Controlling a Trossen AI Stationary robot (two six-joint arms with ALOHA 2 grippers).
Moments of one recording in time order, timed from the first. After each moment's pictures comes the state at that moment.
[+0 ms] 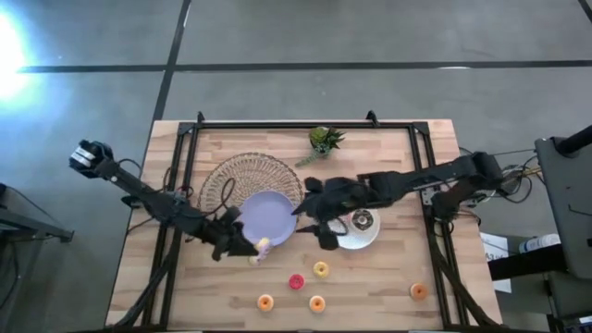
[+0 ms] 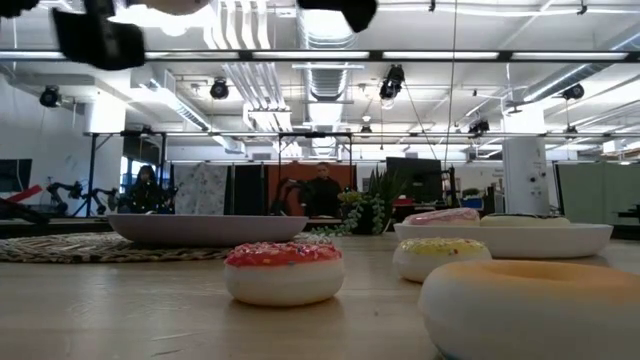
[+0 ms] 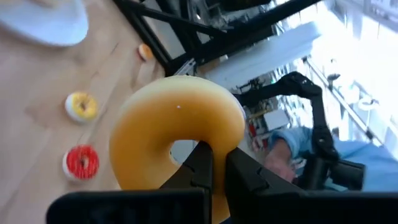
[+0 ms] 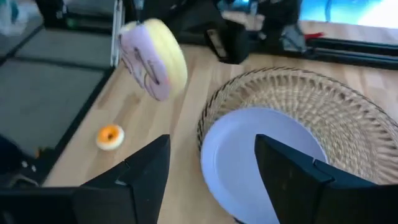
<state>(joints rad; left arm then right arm) -0.49 1.02 0.51 0.45 -0.11 -1.13 0.17 1.63 1.37 -0.30 -0.08 0.02</state>
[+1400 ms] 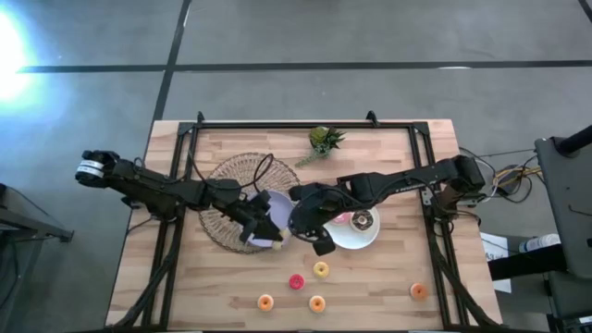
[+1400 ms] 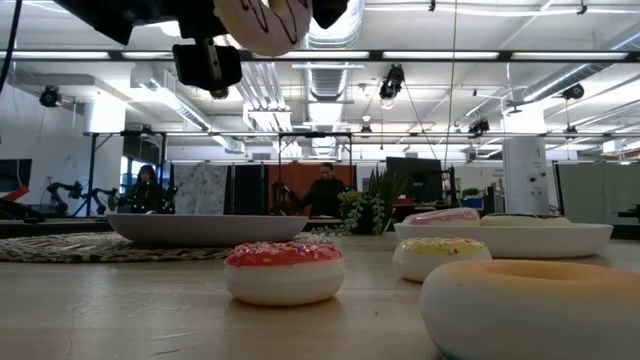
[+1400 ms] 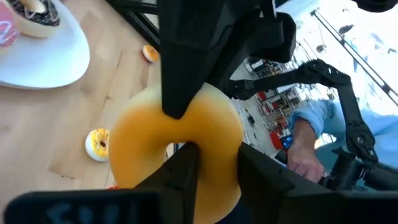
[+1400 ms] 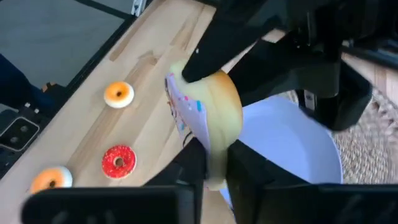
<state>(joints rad) -0.14 1.24 0.68 0.41 0.35 -0.94 0.17 1.78 1.58 -0.54 -0.16 -0.18</state>
